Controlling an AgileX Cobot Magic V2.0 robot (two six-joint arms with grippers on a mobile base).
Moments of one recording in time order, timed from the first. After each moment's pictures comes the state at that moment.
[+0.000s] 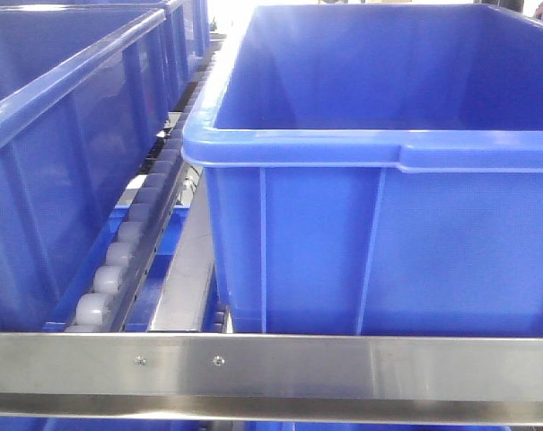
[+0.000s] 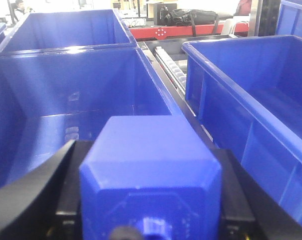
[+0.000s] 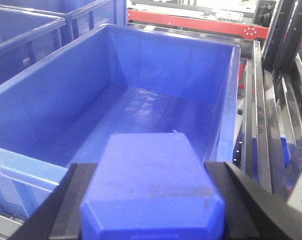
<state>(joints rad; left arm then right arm) -0.34 0.09 -0.43 0.17 0.48 -0.15 0.44 0.04 -0.42 -0.29 0.55 0.22</state>
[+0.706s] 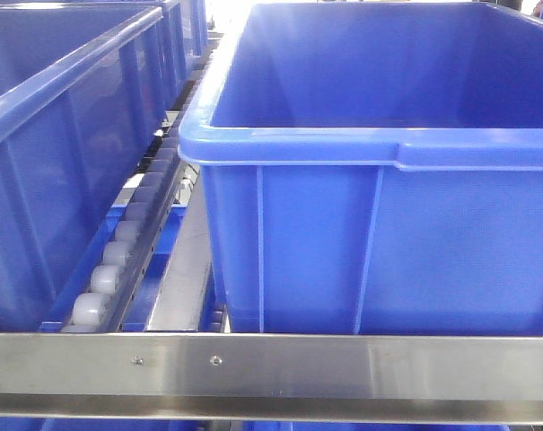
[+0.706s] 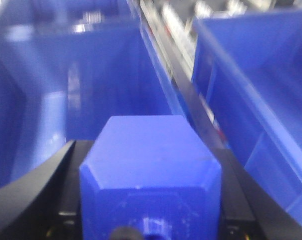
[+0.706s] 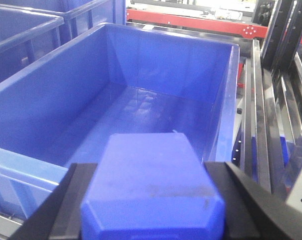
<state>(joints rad) -0.34 0.62 -0.88 0.19 0.67 -0.19 0.44 0.04 -0.42 -0.29 0.55 0.22</state>
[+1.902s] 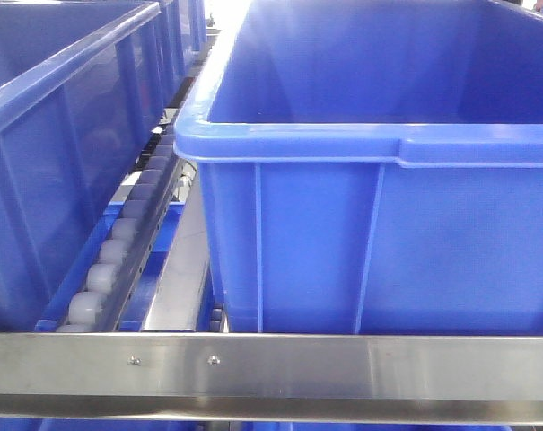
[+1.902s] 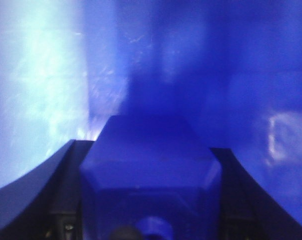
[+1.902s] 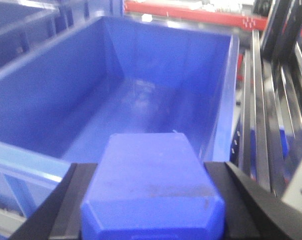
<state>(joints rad) 0.01 1.74 -1.24 0.08 0.70 0.00 0.44 0.04 -0.42 -0.29 0.59 0.22</state>
